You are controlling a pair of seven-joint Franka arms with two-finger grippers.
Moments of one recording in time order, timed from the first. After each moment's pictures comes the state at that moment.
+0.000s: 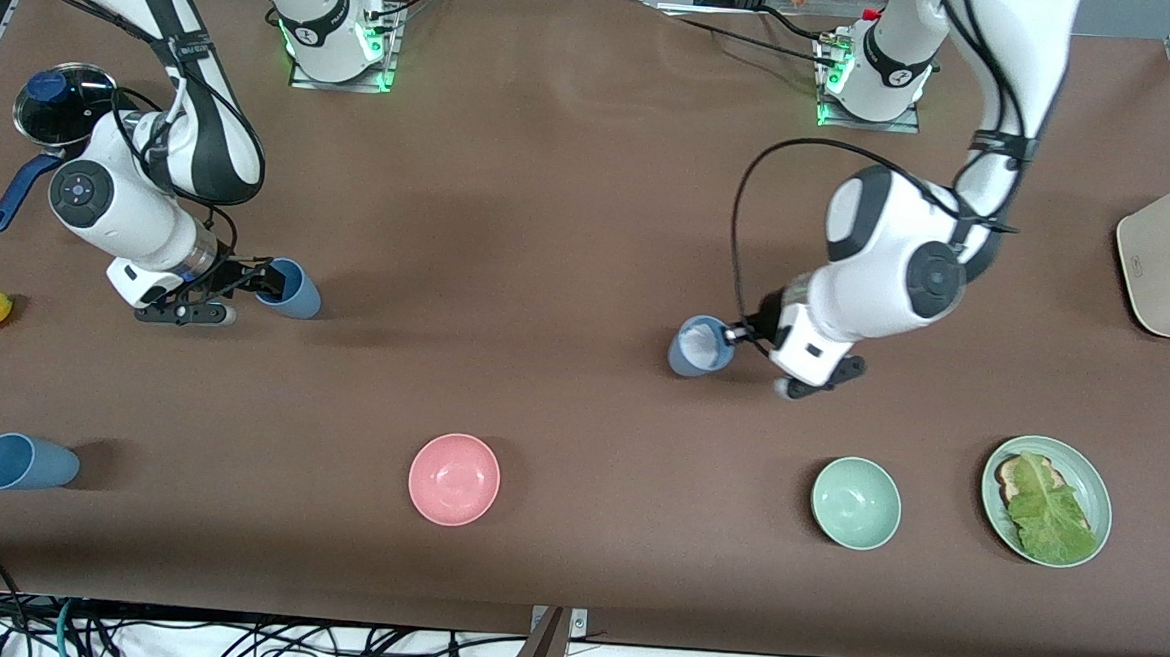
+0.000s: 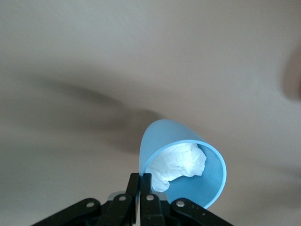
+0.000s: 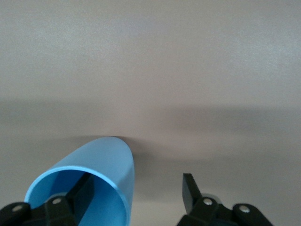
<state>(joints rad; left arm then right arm) -0.36 0.45 -0.07 -1.75 -0.44 2.15 -0.56 -0.03 0.27 0.02 -2.21 0.00 2.43 -0.05</state>
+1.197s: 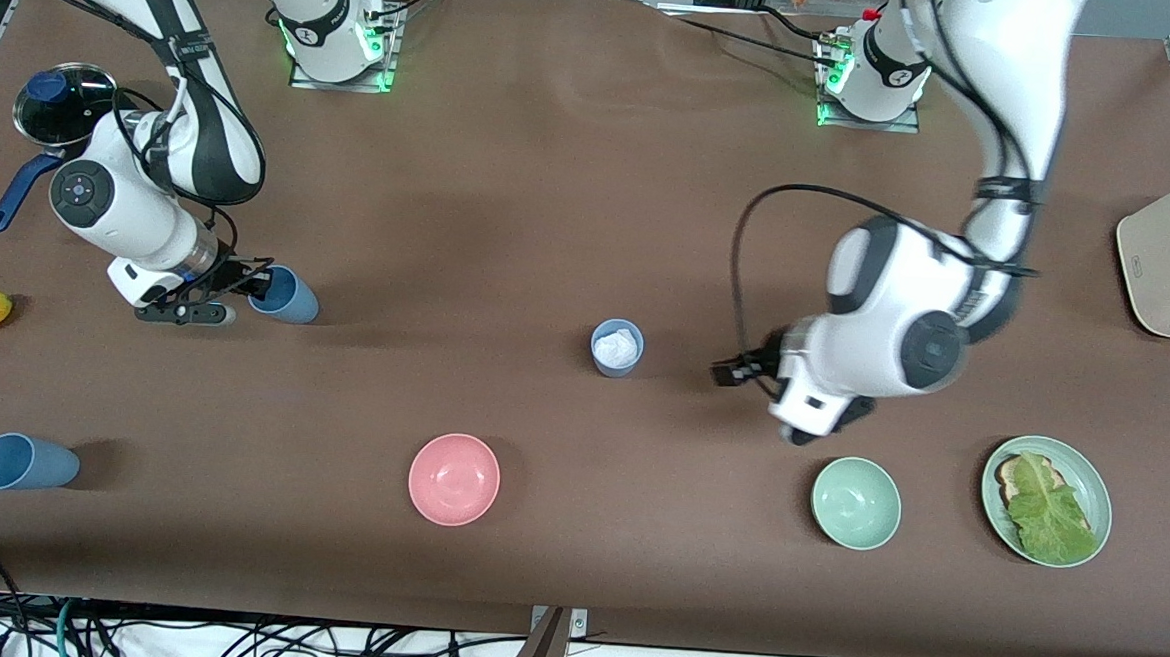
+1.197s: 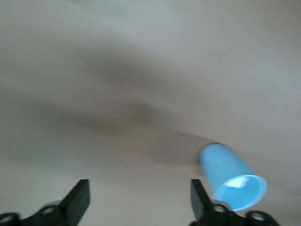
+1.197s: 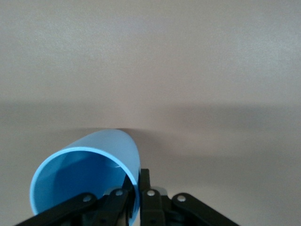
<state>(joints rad) -0.27 0.60 0.04 -1.41 -0.35 1.78 -0.53 -0.03 0.27 0.03 -2.21 0.01 2.42 -0.01</state>
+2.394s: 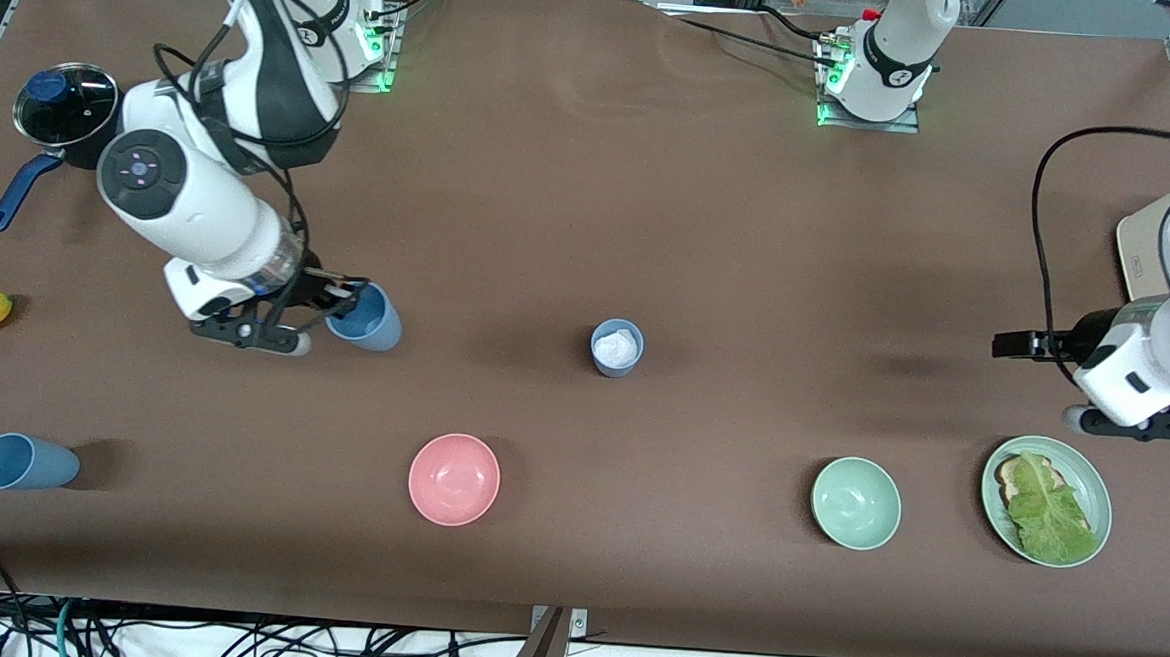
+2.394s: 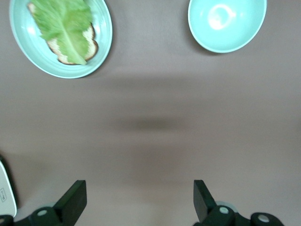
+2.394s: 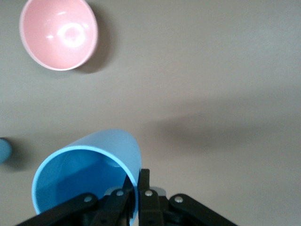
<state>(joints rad) 0.02 0.36 0.03 -1.44 0.01 1.61 0.02 0.21 0.36 0.15 -1.60 0.01 1.92 0.53</state>
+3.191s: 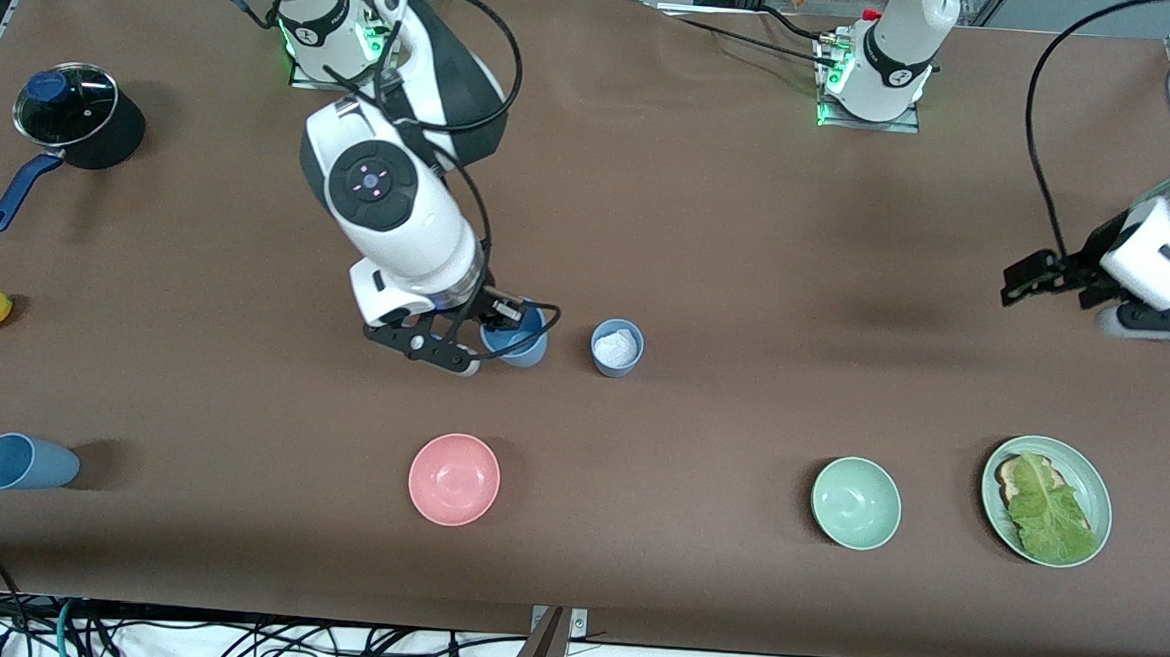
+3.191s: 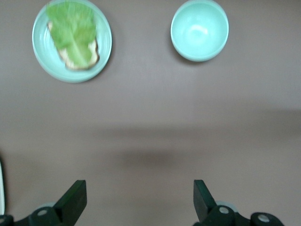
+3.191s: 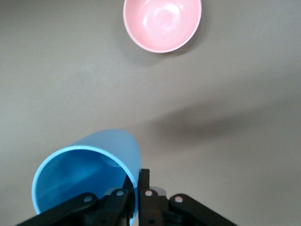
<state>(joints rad) -0.09 0.00 0.12 -1.79 -0.01 1.73 -0.01 0.47 0.61 0.15 -1.19 0.01 1.85 0.93</state>
